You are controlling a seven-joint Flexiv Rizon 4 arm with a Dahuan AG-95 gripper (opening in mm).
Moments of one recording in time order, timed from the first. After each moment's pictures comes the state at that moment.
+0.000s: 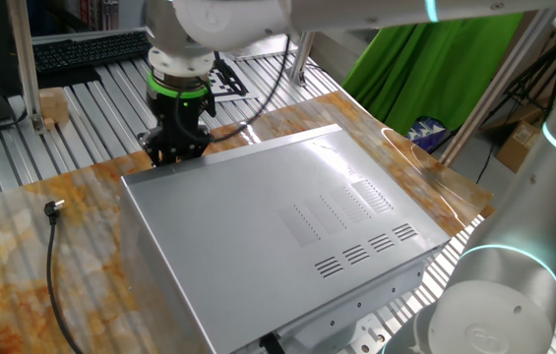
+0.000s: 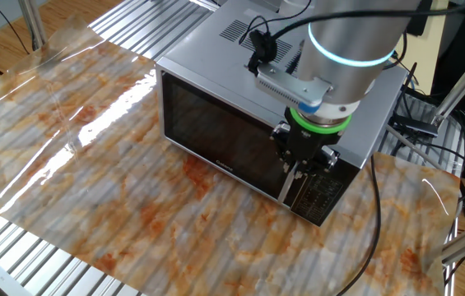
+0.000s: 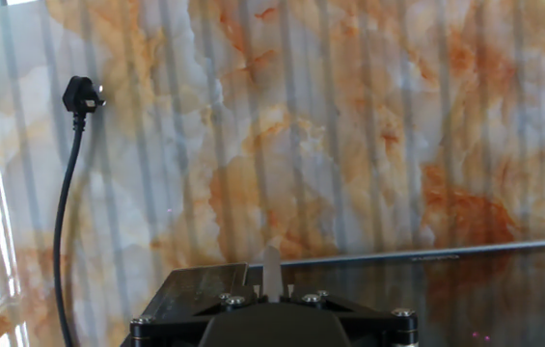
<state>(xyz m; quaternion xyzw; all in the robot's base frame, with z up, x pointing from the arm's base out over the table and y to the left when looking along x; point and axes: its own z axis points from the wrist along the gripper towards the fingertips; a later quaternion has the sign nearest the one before) 0.483 0.193 0.194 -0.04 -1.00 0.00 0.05</state>
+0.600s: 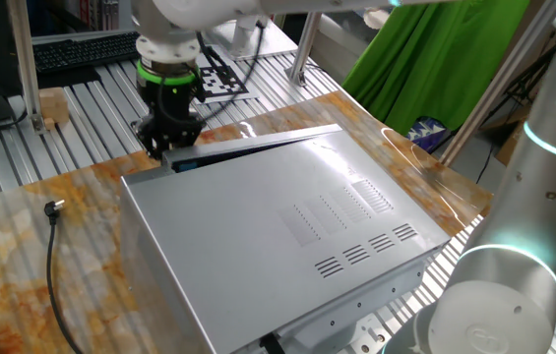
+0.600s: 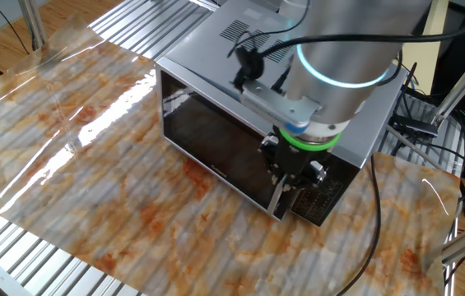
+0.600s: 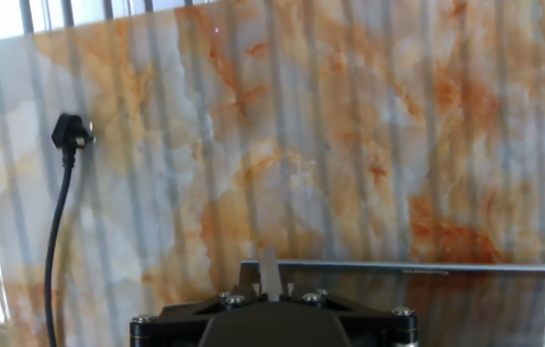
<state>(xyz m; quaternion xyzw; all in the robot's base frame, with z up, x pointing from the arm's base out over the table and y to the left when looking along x) 0.519 0.186 0.193 -0.05 -1.00 0.00 0.05</state>
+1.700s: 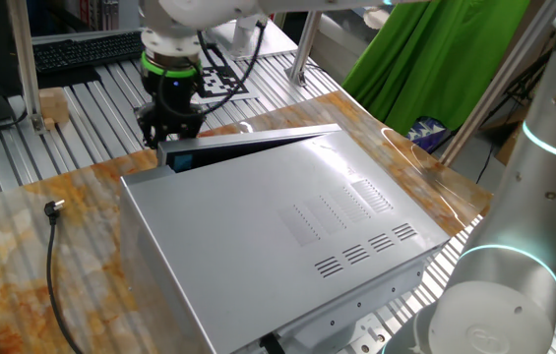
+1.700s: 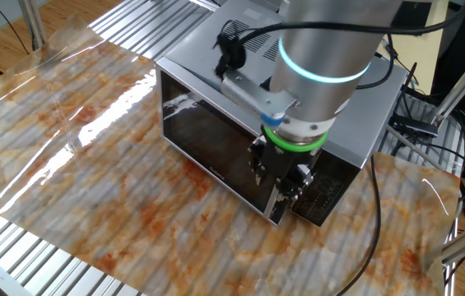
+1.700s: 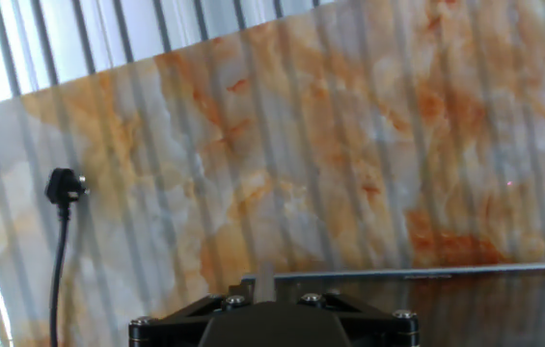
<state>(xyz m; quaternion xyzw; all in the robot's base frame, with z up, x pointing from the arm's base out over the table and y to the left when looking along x) 0.542 0.175 0.192 -0.10 -0.99 0.00 0.03</state>
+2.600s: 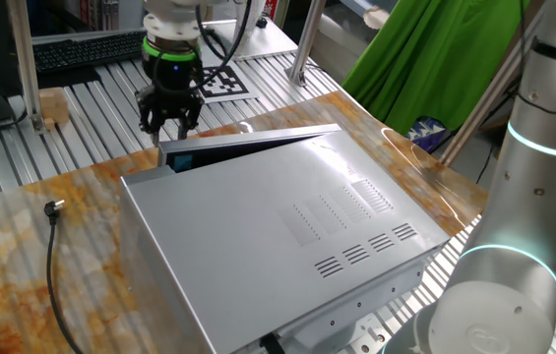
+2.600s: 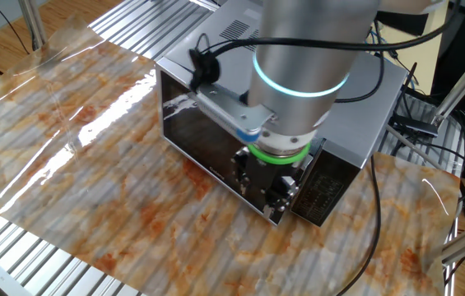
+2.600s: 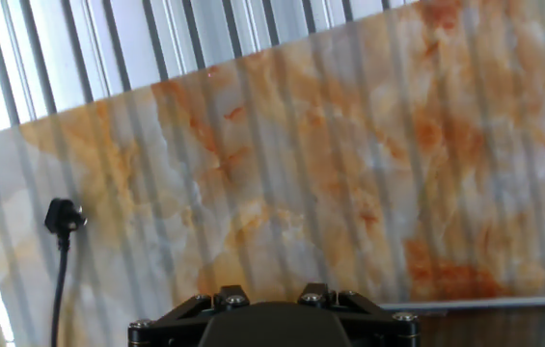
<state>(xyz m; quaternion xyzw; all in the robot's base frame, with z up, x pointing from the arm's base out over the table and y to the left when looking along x) 0.576 0.153 0.193 -0.08 -1.00 0.00 0.03</state>
